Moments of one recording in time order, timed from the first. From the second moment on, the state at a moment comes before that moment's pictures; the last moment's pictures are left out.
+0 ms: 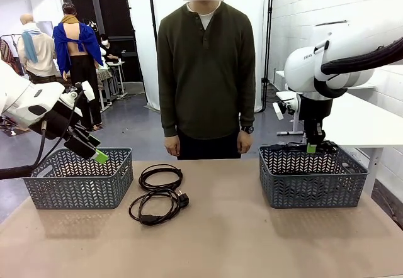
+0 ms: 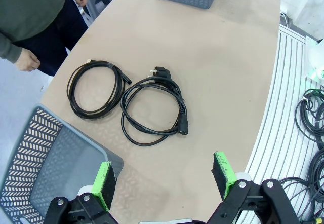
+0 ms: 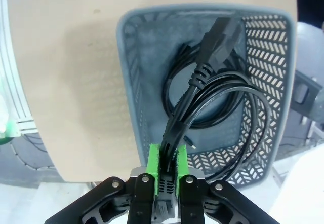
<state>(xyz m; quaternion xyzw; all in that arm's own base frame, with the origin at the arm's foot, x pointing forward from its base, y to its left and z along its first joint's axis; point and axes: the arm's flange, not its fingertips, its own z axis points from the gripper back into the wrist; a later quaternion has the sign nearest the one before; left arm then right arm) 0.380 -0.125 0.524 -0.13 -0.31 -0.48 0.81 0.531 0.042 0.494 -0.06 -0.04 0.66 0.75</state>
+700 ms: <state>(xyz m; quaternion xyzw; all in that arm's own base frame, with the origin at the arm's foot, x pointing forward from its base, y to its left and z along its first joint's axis) 0.380 -0.125 0.524 -0.13 -0.31 -0.48 0.81 0.544 0.040 0.462 -0.06 -0.03 0.66 0.75</state>
